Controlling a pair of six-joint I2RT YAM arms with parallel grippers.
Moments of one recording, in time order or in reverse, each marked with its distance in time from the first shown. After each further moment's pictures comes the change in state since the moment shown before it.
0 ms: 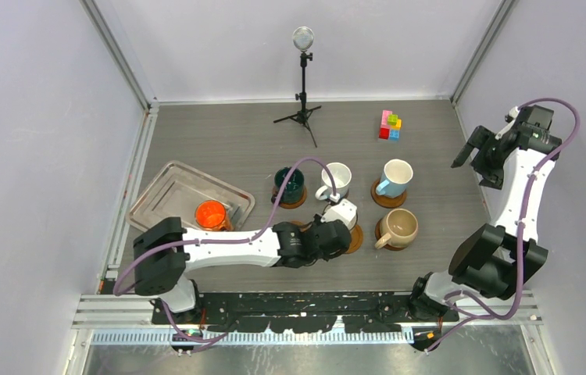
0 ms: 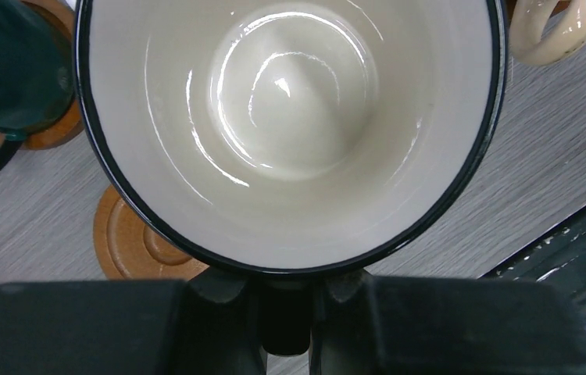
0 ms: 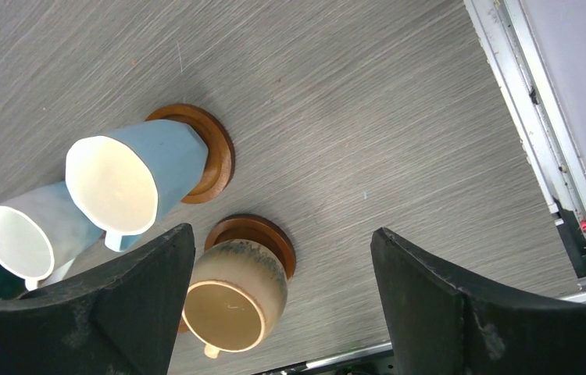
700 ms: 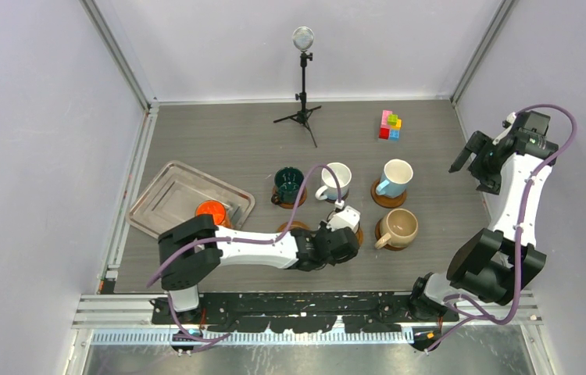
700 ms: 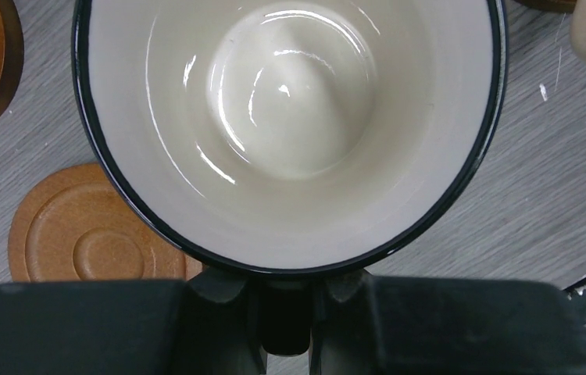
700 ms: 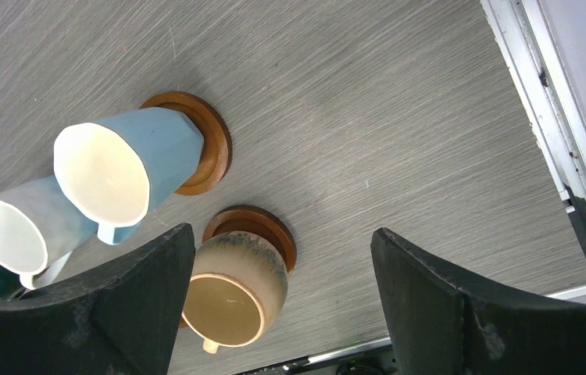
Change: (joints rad) left arm -0.004 0.156 0.000 0.089 0.001 -0.089; right arm 0.000 -0.046 -0.066 0.012 0.000 0.018
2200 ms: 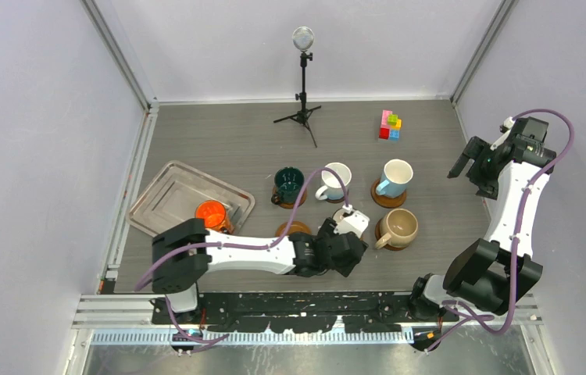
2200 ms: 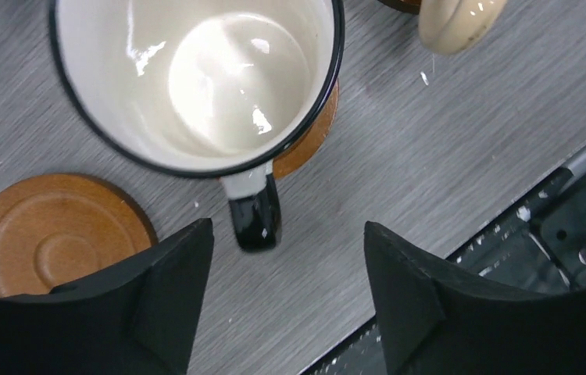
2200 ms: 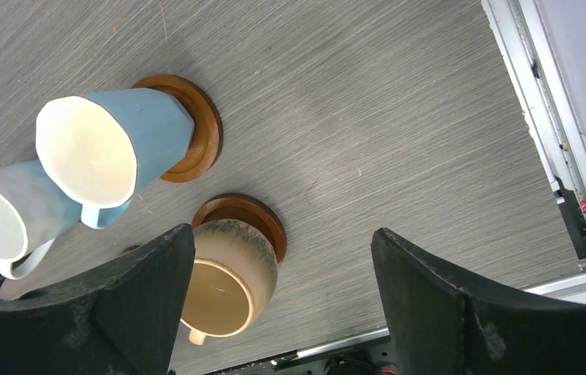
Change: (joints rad) left arm -0.052 -0.010 0.040 0.009 0.046 0.007; right arm 0.000 -0.064 -0.057 0.001 0.008 -0.035
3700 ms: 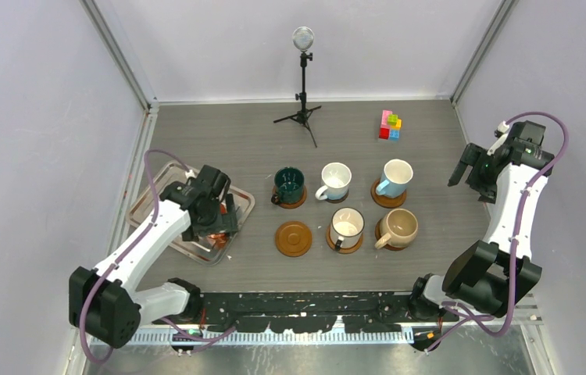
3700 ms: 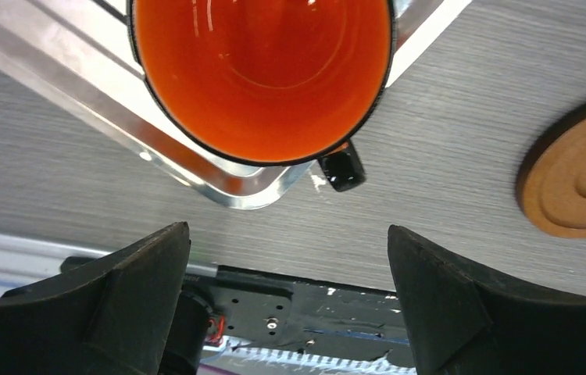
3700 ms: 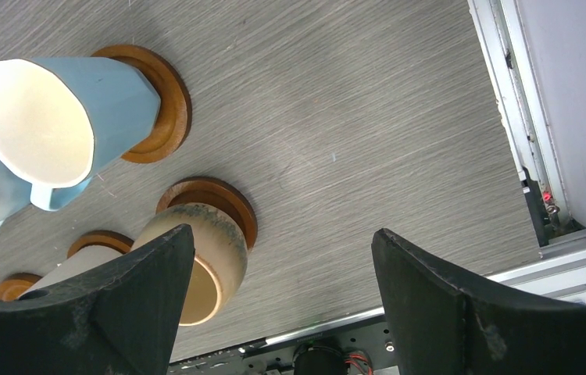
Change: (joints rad) left arm 0.962 -0.600 -0.242 -0.815 0.262 -0.069; right arm 0.000 -0.017 -0.032 -0.027 0.037 -0.086
